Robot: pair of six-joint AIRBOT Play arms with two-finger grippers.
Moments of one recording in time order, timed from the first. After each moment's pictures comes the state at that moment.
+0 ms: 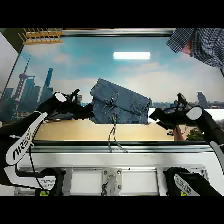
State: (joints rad) left arm -0.15 -1.55 0.96 0.82 -0.99 -1.46; right arm -0.03 -1.03 0.61 -0.99 0.88 1.82
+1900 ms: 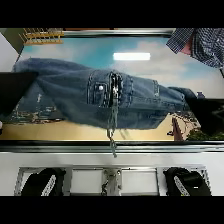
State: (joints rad) left arm -0.01 -0.60 1.47 0.84 -1.27 -1.62; right arm 0.14 -0.47 1.24 -1.22 1.27 1.73
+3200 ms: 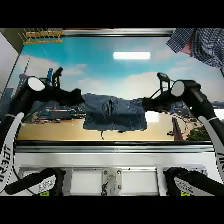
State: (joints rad) left arm -0.07 -1.28 1.02 0.96 -1.11 -1.54; right arm 0.23 -1.25 1.06 -1.31 1.19 1.80
